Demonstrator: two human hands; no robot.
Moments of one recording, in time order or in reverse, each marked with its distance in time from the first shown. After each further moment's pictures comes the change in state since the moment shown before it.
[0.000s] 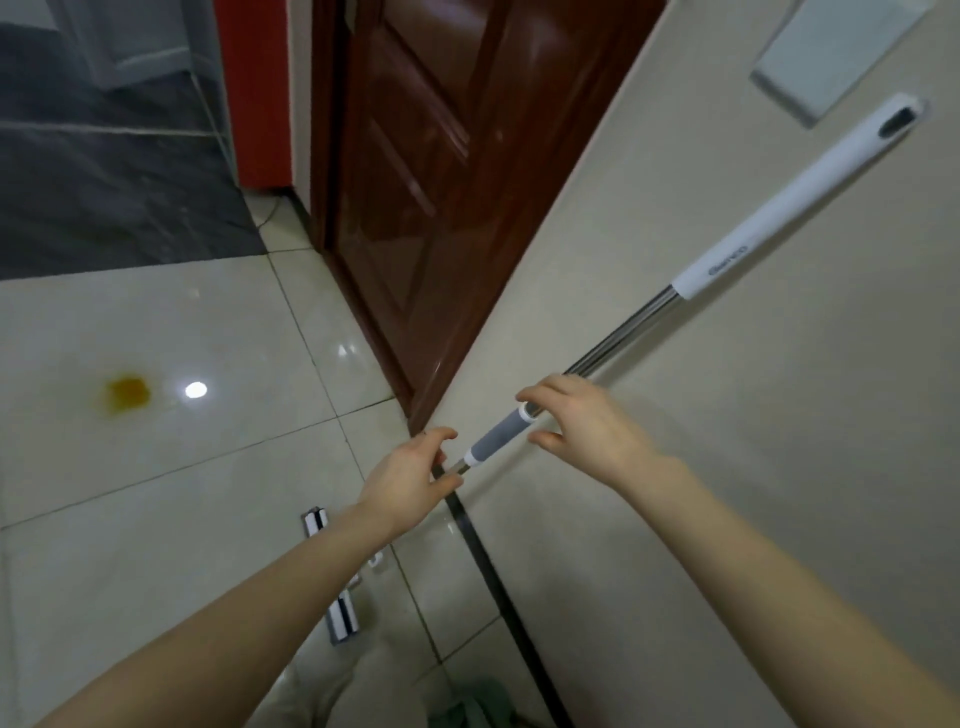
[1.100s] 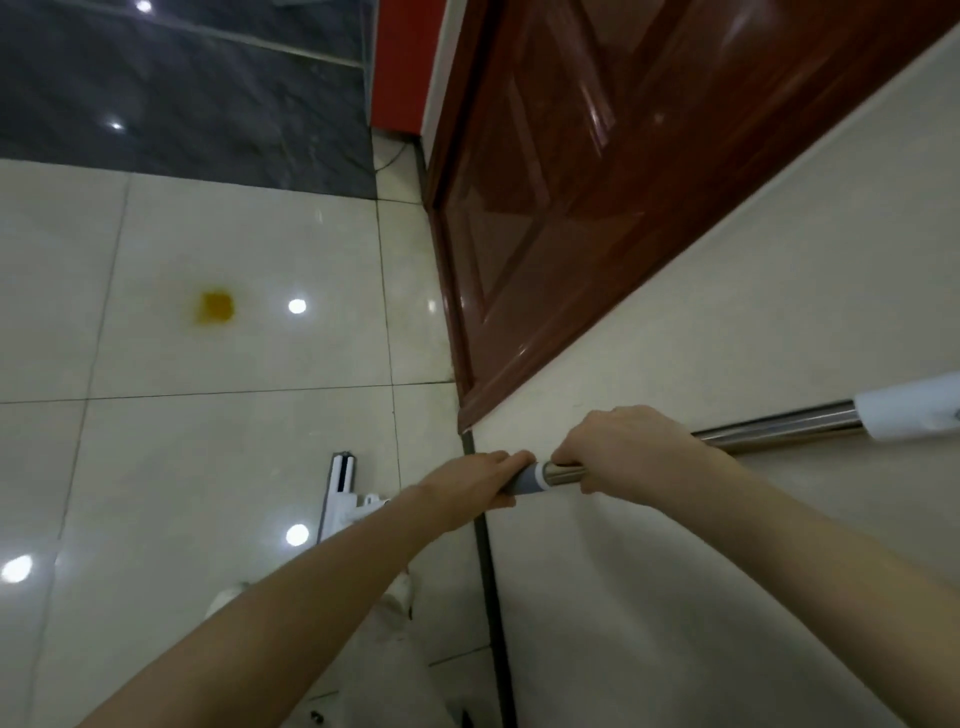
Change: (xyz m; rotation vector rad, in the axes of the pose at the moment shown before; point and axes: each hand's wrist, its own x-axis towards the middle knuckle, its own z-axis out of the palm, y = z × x) left_hand 0.136 -0.023 0.050 0.104 -0.275 0.011; right_hand 0.141 0.035 -0.010 -0.453 -0.690 -0.298
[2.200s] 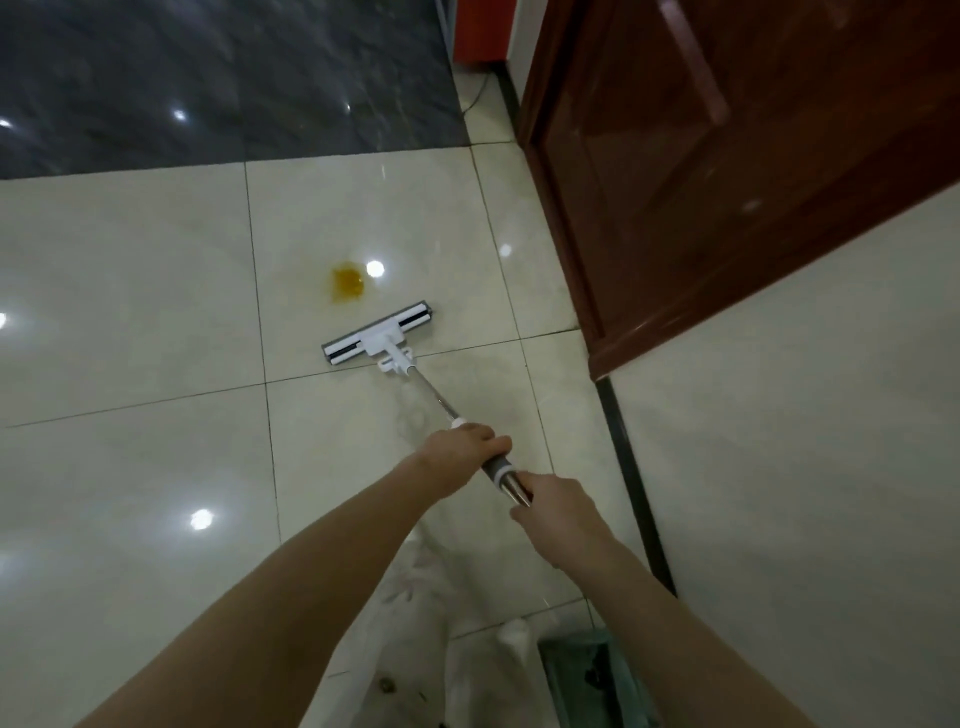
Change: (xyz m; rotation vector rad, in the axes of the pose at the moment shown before) left_hand -0.202 -0.258 -0.056 0.308 -0.121 -0.062; right_hand 0.137 -0.328 -0.027 1.059 -0.012 0.294
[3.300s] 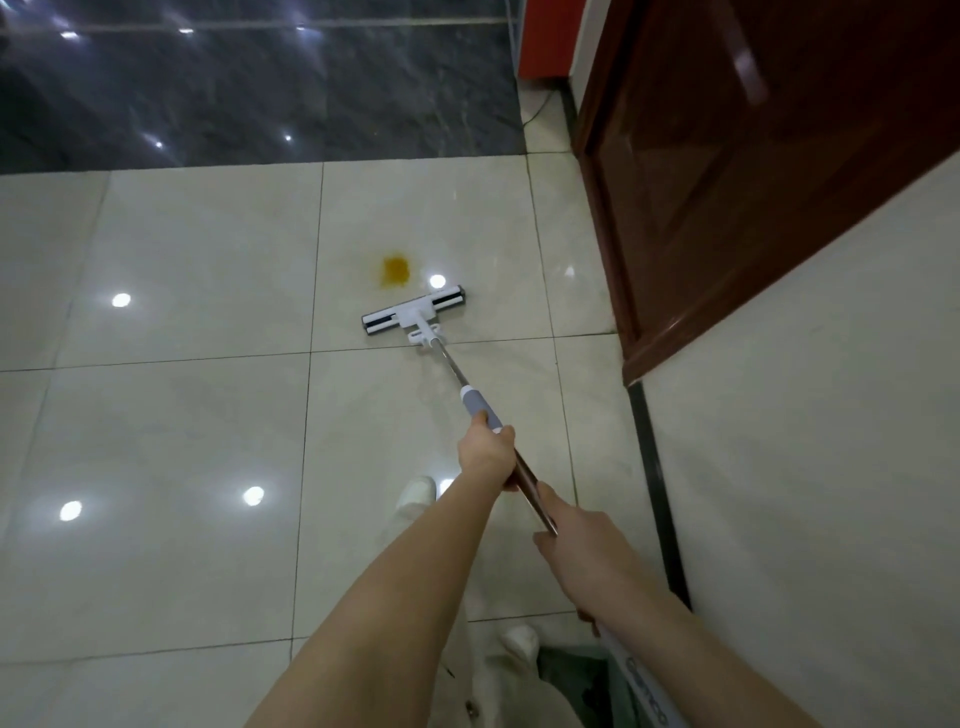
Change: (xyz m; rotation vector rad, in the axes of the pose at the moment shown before) left_hand 0.017 0.141 0.044 -1.293 0.433 -1.111; right_hand -0.069 0.114 0.026 -0.014 -0.040 -0.174
